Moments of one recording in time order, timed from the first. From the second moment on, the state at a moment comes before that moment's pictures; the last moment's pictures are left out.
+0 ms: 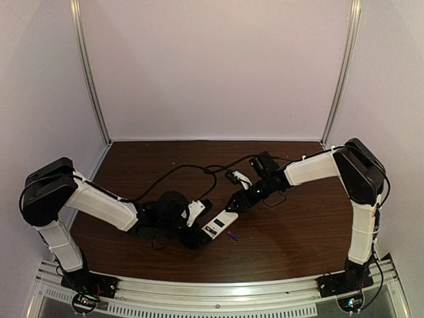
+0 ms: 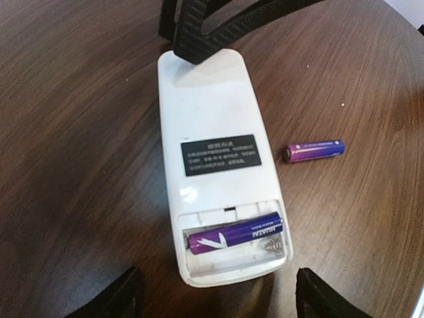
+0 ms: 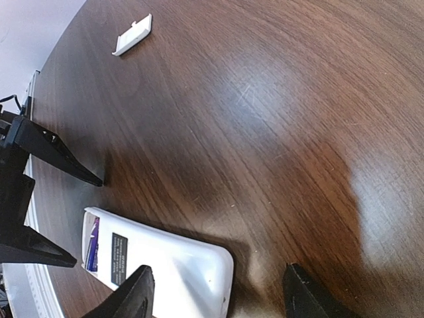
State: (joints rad) left arm -1.01 1.73 0.71 0.25 0.08 -0.16; right arm 0.63 2.00 1.19 -0.17 -0.61 0.04
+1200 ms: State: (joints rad) left arm -0.96 1.82 0.83 0.22 0.20 -0.20; right arm 0.67 2.00 1.22 -0.22 -0.50 -0.04
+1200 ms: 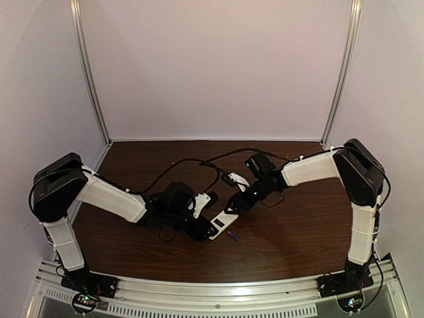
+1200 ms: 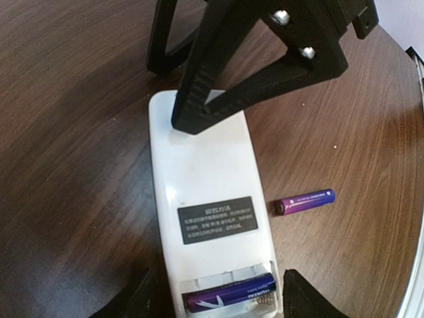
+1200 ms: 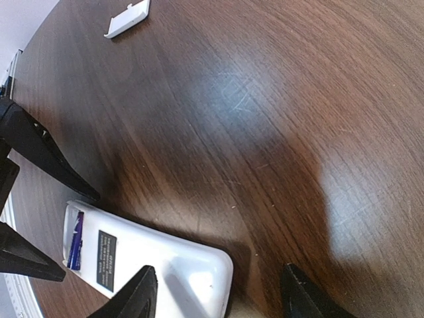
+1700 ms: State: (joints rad) left arm -0.96 1.84 0.84 0.22 0.21 -0.20; right arm 0.67 2.00 1.22 -0.23 -0.49 -0.05
